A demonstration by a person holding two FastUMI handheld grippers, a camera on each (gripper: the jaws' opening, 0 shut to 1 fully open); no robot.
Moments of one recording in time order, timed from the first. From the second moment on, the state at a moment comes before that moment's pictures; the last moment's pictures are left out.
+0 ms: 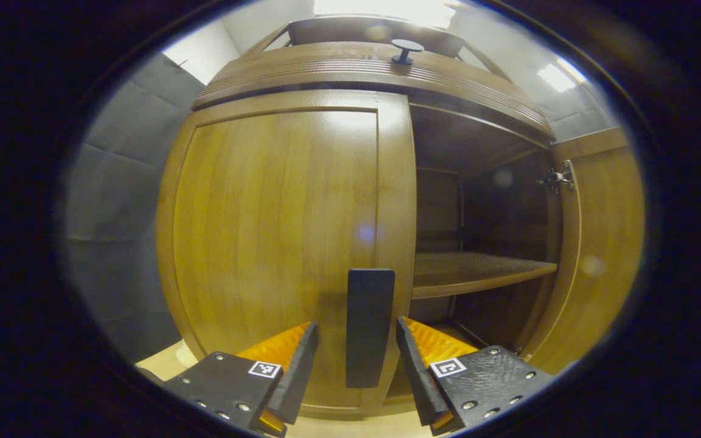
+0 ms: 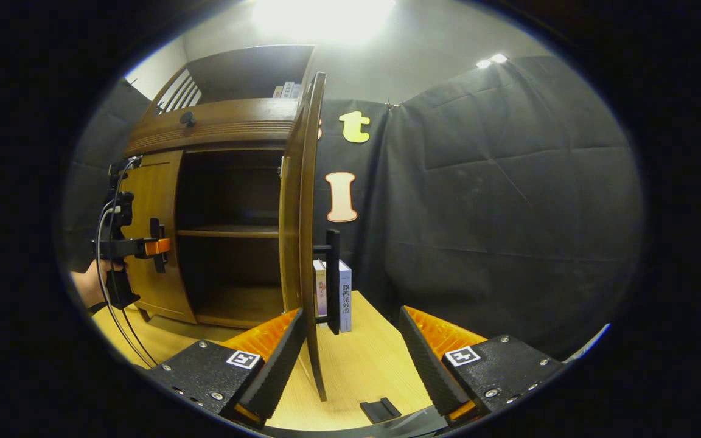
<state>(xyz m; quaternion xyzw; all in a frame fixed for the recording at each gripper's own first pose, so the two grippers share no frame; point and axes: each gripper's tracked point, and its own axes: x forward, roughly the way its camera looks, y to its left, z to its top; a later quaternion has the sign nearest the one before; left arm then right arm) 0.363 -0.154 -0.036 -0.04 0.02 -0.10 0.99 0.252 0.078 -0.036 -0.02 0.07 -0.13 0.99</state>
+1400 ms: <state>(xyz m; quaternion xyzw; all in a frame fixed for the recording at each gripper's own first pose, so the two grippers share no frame) 0.289 -0.118 -0.021 -0.04 0.05 -0.11 0.99 0.223 0.132 -0.014 -0.02 0.04 -0.07 1.00</state>
